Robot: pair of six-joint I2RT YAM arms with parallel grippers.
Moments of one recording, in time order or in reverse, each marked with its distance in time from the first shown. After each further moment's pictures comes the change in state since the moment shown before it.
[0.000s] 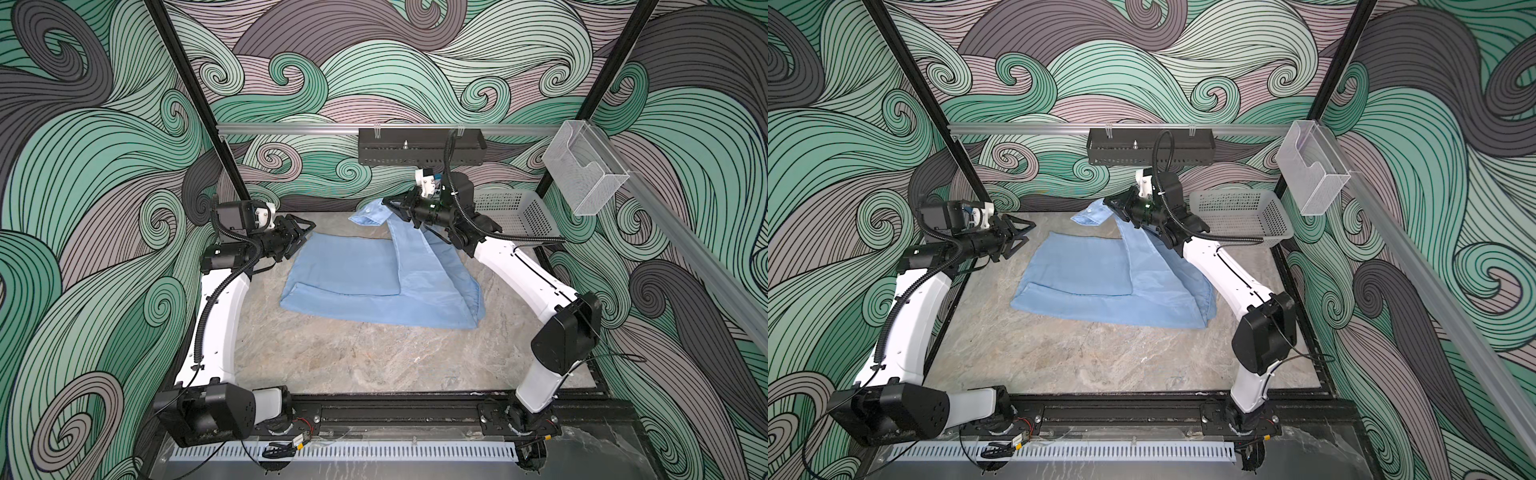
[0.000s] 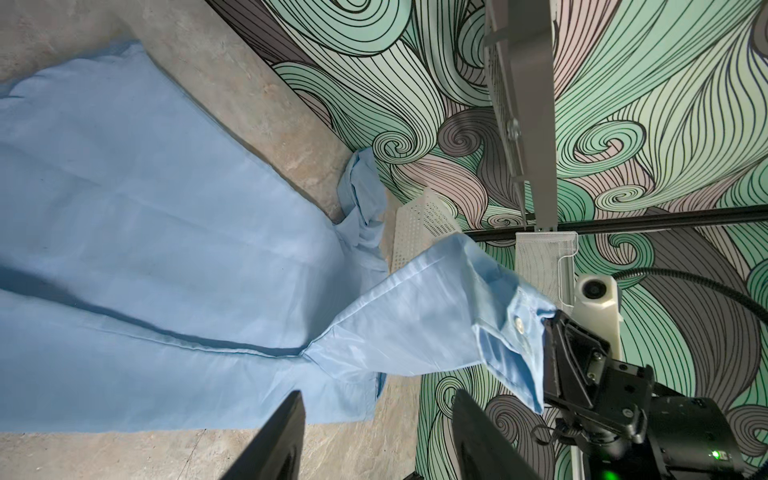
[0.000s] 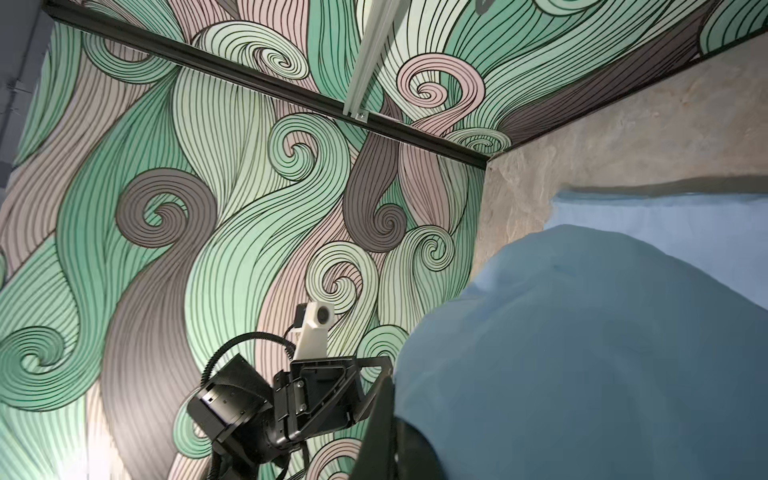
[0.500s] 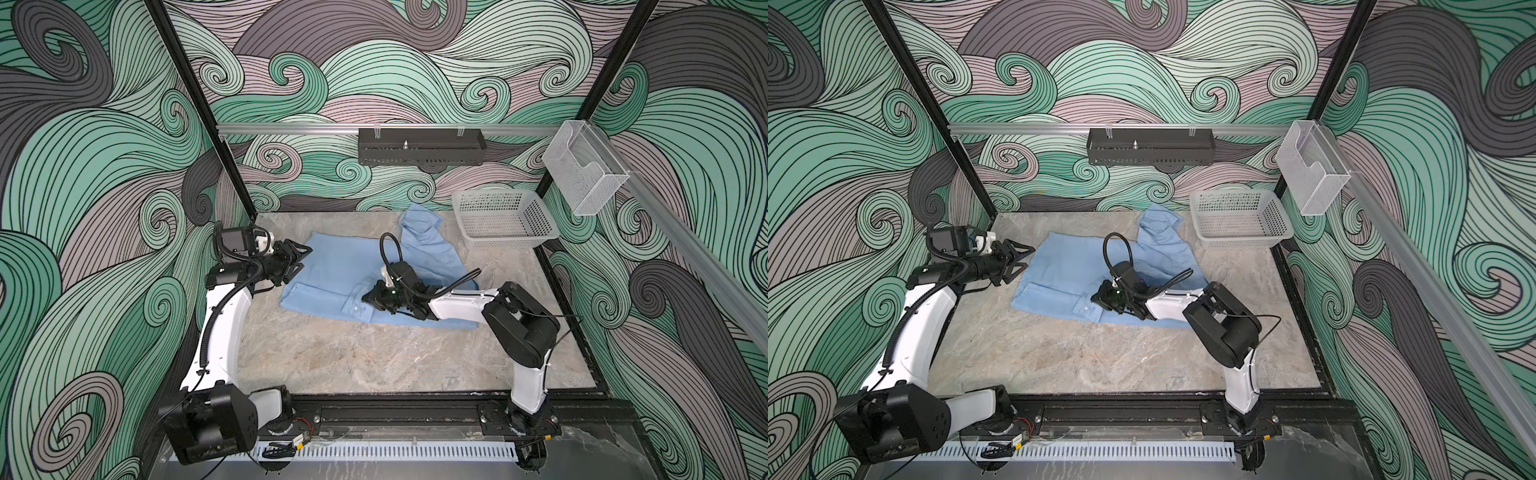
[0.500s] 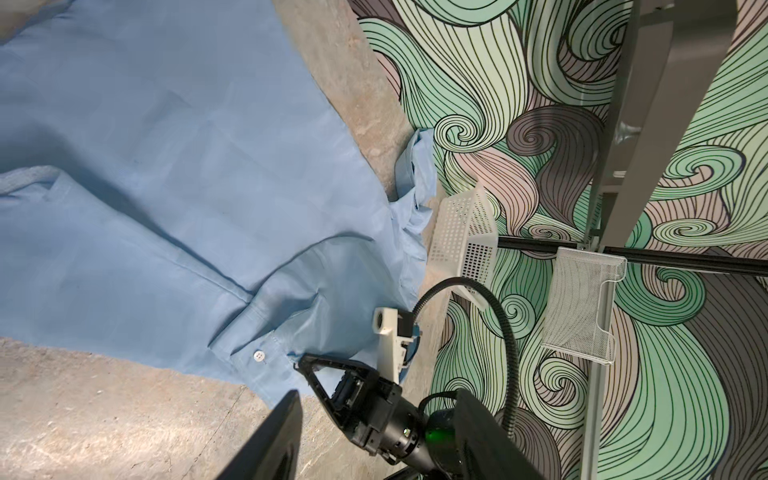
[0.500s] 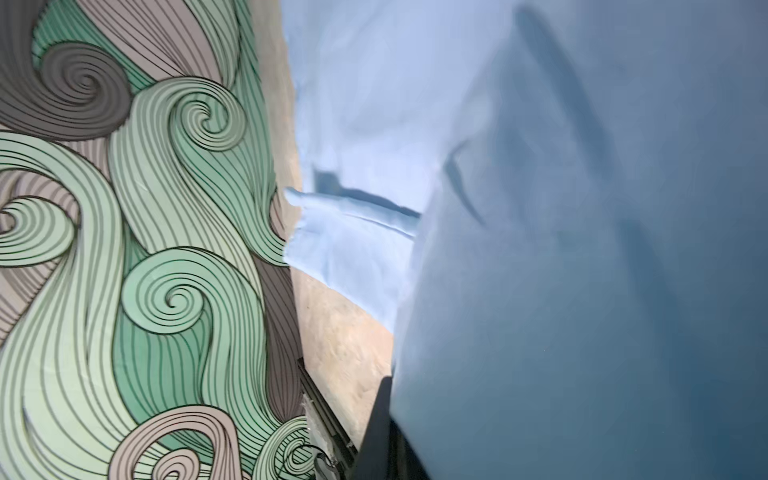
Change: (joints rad) left arm 0.054 -0.091 -0.277 0.006 0.019 -0.007; right arm 0.272 0.162 -0.637 0.376 0.152 0.095
